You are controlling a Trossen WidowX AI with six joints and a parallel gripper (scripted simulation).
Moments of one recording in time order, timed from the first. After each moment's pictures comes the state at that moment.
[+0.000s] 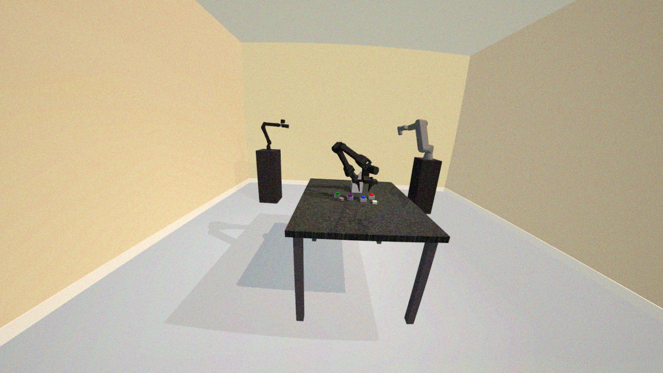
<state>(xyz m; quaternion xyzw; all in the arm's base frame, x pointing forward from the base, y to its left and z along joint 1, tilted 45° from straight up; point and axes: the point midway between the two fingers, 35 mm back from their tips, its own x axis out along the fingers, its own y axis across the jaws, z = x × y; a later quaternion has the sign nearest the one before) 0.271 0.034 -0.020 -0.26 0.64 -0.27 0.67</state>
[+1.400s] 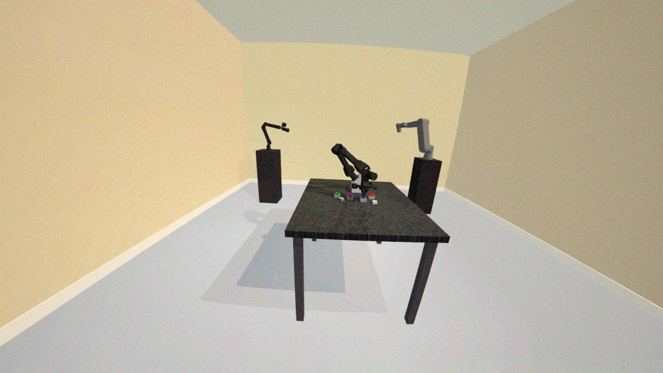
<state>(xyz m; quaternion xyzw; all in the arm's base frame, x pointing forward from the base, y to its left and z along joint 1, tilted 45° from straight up) 0.273 0.004 -0.051 -0.27 0.64 -0.26 0.67</state>
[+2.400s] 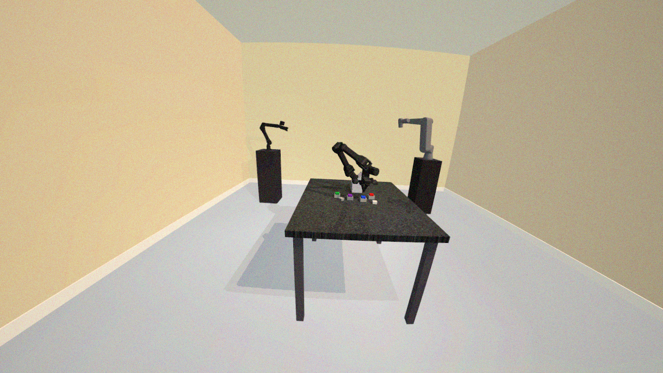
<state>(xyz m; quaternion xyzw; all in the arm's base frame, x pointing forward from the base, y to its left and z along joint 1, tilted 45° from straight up) 0.264 0.029 -0.025 -0.28 0.65 -0.27 0.66</state>
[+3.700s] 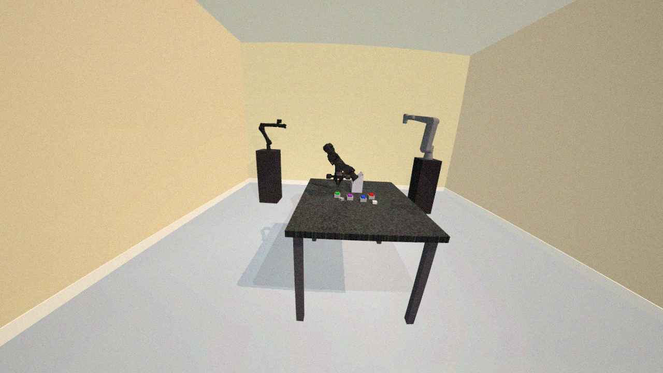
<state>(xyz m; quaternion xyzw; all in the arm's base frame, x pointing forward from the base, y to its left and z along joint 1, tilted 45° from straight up) 0.208 -0.105 0.125 -0.27 0.64 -0.26 0.67</state>
